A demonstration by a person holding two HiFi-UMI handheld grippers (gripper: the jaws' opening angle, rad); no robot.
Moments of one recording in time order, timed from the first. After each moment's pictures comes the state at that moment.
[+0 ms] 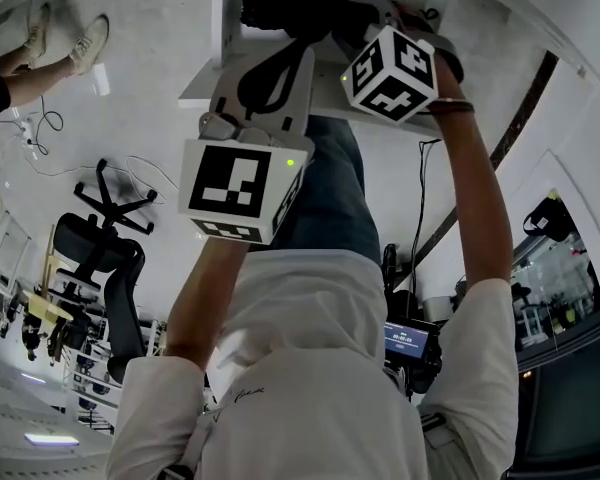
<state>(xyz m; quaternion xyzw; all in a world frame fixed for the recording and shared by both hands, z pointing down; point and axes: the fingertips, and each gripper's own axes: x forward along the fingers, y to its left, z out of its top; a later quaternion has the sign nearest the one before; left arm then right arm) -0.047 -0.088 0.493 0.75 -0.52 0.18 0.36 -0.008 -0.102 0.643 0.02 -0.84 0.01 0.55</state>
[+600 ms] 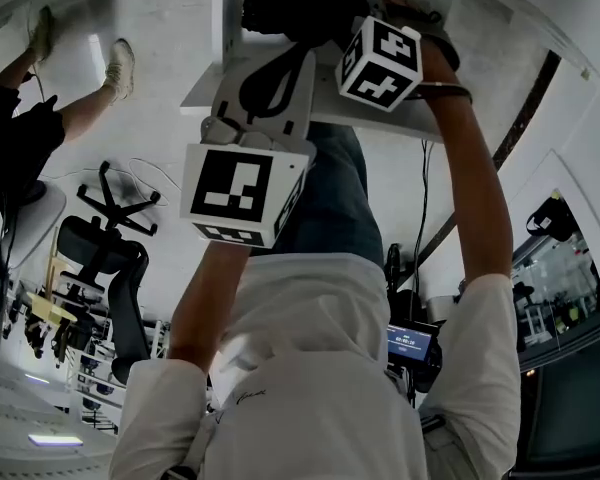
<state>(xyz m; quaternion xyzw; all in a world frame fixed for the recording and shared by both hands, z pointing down) -0.047 -0.090 0.498 0.75 -0.52 0.18 0.37 -0.010 -0.105 0.670 -0.02 -0.81 -0.01 0.58</state>
